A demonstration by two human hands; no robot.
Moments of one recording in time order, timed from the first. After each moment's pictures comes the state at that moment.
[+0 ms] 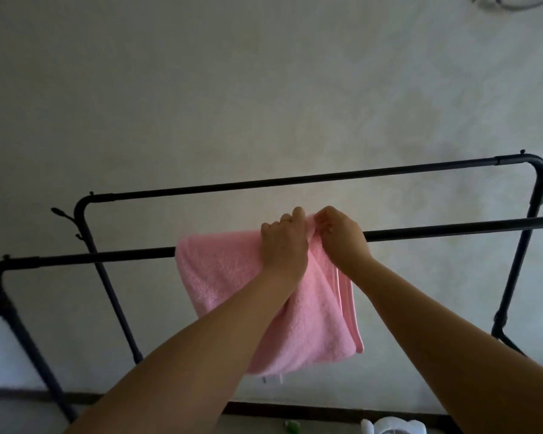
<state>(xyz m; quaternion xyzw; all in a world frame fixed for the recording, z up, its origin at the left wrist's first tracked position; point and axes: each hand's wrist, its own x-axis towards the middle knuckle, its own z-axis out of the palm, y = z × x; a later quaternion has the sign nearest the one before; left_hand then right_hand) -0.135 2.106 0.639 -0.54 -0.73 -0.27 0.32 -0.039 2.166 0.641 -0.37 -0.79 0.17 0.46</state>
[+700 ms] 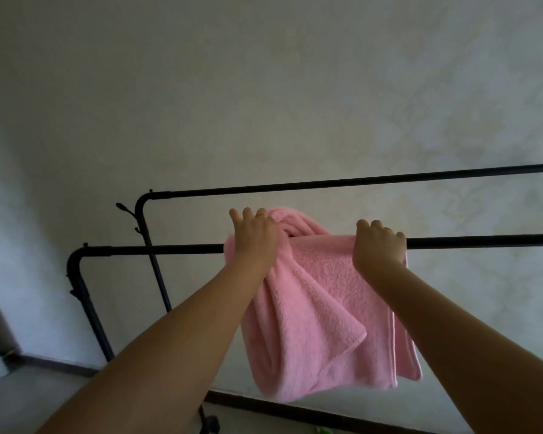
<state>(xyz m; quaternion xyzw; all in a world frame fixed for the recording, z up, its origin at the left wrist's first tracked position) -0.256 2.032 0.667 -0.44 -0.82 -0.01 0.37 -0.084 2.134 0.644 -0.52 -0.81 -0.07 0.27</state>
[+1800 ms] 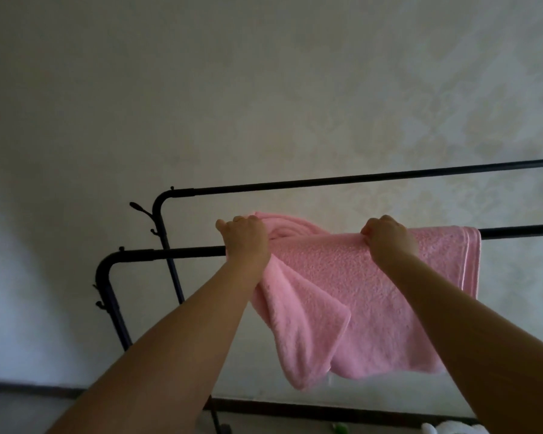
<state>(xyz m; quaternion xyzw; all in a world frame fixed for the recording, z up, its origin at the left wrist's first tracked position) -0.407 1.963 0.665 -0.40 -0.86 -0.09 0.30 -0.196 2.074 0.649 -0.56 -0.78 -0.01 0.28</state>
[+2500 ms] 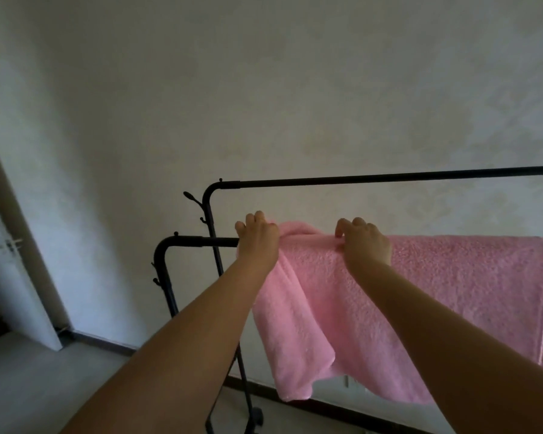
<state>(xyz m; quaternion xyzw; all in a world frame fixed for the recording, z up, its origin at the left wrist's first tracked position) -0.444 1.937 0.649 -0.43 -0.85 -0.08 0.30 -0.283 2.038 0.640 -0.42 -0.85 -0.03 0.31</state>
